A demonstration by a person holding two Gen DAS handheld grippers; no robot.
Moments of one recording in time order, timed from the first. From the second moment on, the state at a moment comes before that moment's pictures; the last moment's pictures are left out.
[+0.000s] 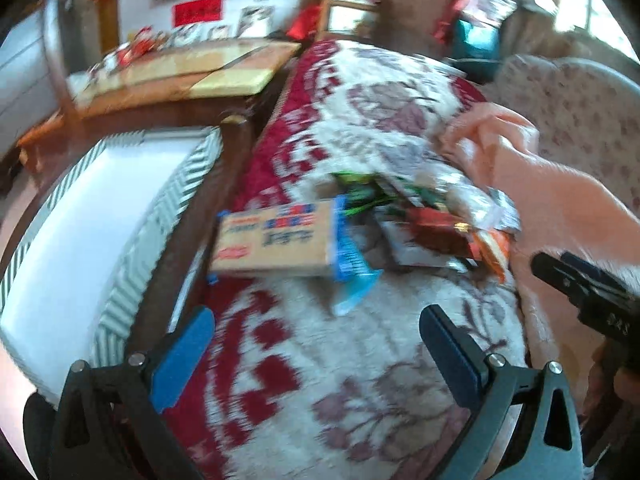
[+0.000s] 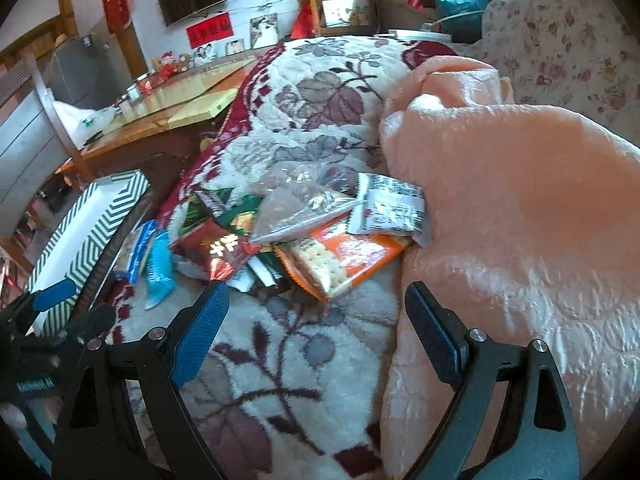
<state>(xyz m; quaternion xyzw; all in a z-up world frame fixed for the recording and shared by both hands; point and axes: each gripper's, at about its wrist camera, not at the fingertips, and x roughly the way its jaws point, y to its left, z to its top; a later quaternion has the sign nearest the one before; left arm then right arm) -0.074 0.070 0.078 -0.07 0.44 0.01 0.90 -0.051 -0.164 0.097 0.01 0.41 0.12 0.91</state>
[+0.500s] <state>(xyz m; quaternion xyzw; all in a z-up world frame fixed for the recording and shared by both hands) -0.051 0.087 0.077 -0.09 0.44 0.05 0.89 -0.050 -0.148 0.093 -0.02 0.42 0.15 0.90</state>
